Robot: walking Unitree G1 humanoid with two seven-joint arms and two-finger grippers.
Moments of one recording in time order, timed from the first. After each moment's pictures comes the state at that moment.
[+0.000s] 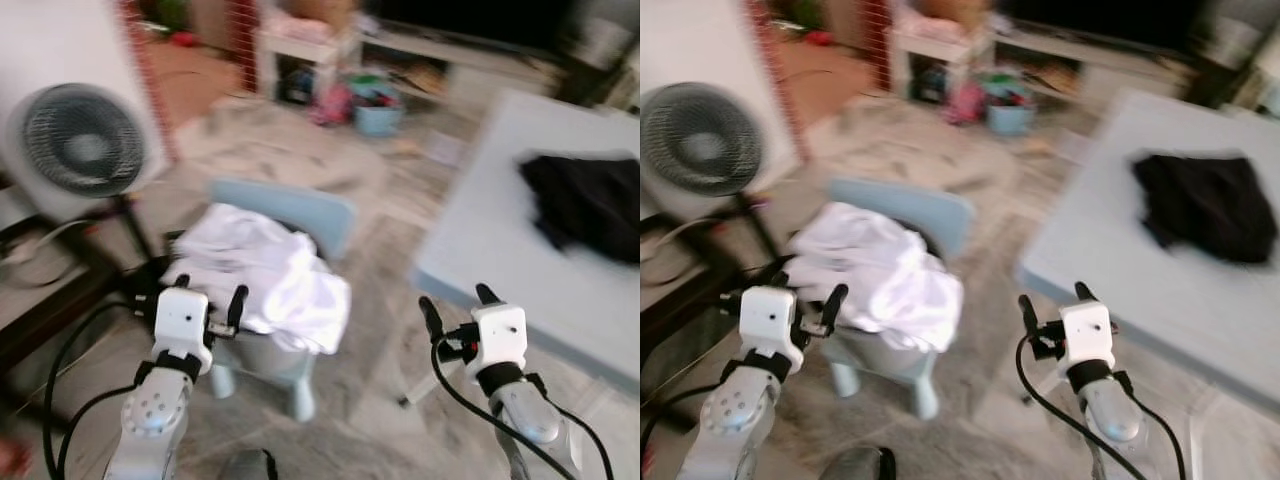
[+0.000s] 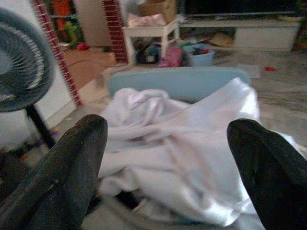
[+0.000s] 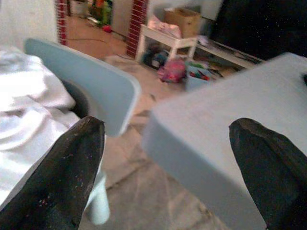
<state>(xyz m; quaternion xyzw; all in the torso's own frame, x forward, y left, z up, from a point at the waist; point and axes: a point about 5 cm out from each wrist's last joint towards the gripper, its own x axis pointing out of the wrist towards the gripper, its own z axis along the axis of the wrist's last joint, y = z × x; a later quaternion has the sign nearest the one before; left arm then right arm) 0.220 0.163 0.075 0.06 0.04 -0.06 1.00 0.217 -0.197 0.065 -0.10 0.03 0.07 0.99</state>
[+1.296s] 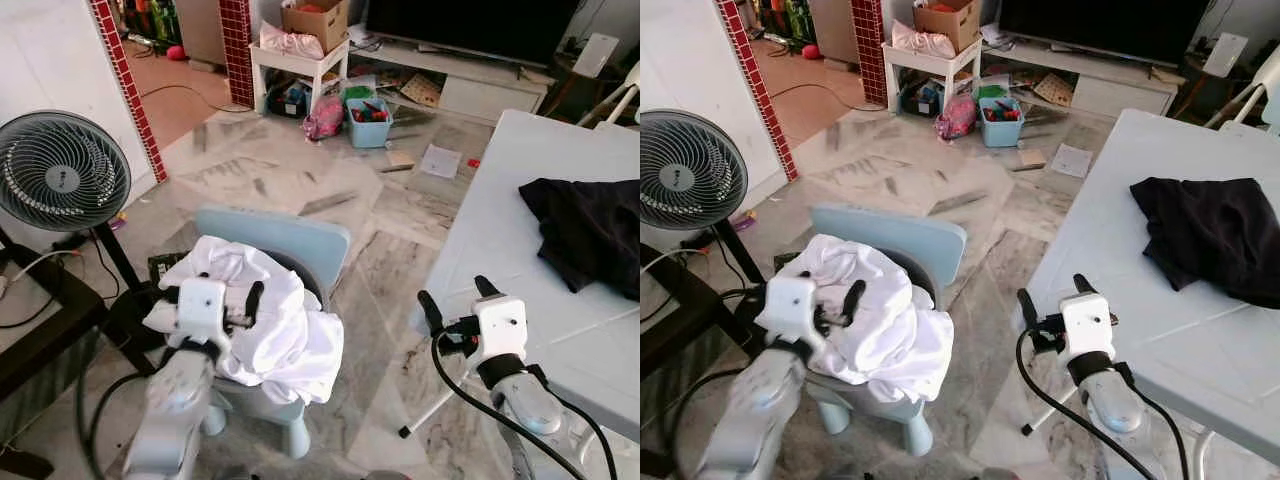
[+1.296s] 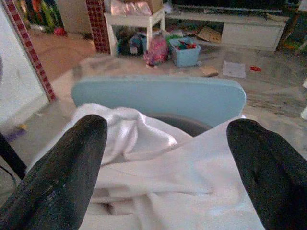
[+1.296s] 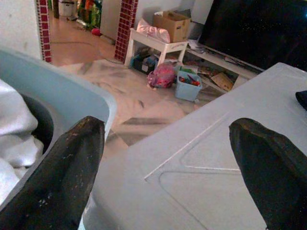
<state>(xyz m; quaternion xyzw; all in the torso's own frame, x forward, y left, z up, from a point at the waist) 0.249 0.148 0.063 0.02 0.09 -0.06 0.99 0.222 -0.198 0.071 -0.11 0.02 0.09 0.99</state>
